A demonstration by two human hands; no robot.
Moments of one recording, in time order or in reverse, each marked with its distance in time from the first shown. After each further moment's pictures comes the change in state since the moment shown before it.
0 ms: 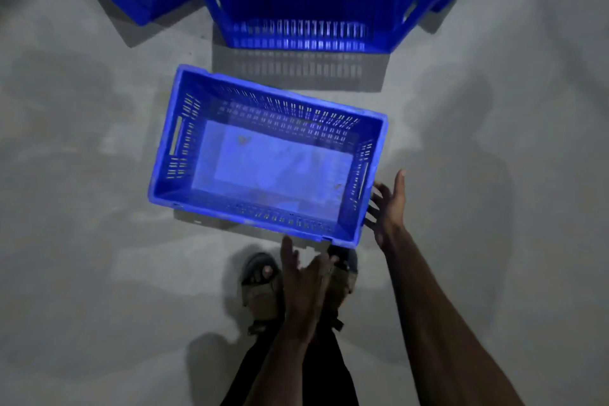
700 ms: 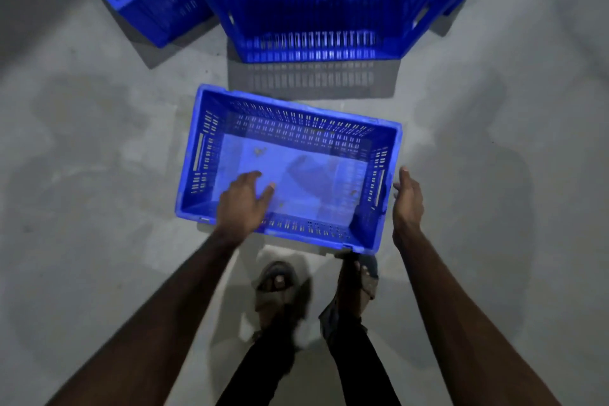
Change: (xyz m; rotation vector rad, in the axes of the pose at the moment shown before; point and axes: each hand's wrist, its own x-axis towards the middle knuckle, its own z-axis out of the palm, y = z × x) left_hand 0.119 0.163 -0.115 1.236 0.128 0.648; right_hand 0.011 -0.003 0.022 -0.183 0.308 -0.281
